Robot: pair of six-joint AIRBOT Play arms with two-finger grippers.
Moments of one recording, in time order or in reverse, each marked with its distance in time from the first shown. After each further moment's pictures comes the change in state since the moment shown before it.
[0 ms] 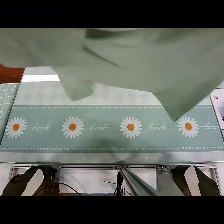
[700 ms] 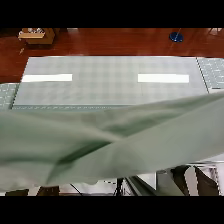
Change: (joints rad) left arm 0.023 0.237 0.163 0.457 -0.491 -0.258; right arm 0.000 0.071 0.440 -0.430 0.586 0.201
